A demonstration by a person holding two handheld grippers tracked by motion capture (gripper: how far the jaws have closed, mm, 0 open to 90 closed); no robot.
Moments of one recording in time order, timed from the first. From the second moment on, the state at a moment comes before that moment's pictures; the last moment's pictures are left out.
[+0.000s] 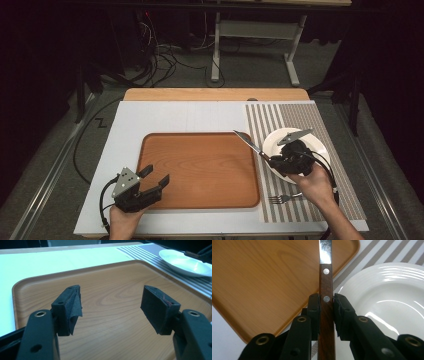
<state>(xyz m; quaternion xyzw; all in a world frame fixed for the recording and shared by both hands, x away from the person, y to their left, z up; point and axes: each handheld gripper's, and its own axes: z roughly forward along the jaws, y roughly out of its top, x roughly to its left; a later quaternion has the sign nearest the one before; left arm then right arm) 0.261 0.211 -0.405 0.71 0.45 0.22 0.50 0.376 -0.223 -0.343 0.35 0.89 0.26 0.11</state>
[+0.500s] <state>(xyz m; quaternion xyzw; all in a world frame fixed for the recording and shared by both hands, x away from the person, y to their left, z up) 0.262 0.211 -0.406 0.71 0.45 0.21 0.51 0.365 -0.200 -0.364 0.34 0.90 0.28 0.09</state>
